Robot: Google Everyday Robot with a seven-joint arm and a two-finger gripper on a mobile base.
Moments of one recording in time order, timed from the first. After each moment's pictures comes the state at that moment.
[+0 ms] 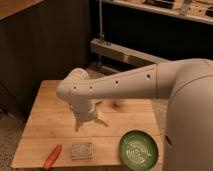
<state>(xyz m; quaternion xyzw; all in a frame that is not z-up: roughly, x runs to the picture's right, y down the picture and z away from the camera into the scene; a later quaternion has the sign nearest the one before) -0.066 0.173 0.661 -0.32 -0.23 -0.68 0.61</state>
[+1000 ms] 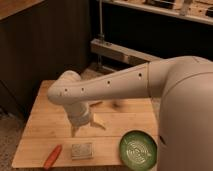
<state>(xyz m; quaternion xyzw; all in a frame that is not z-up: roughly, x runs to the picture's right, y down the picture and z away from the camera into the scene) -0.086 0.190 0.641 -0.35 -0.24 -0.70 0.57</state>
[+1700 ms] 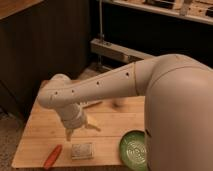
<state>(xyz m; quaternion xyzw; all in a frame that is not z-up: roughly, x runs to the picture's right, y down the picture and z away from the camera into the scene) -0.105 0.199 0.640 -0.36 -0.24 -0.72 0.55</state>
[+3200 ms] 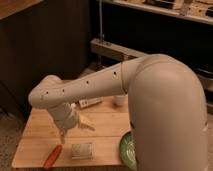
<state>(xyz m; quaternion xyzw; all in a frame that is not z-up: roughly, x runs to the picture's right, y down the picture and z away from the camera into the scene) -0.131 0.202 0.642 -0.36 -0.26 -0.74 0.50</state>
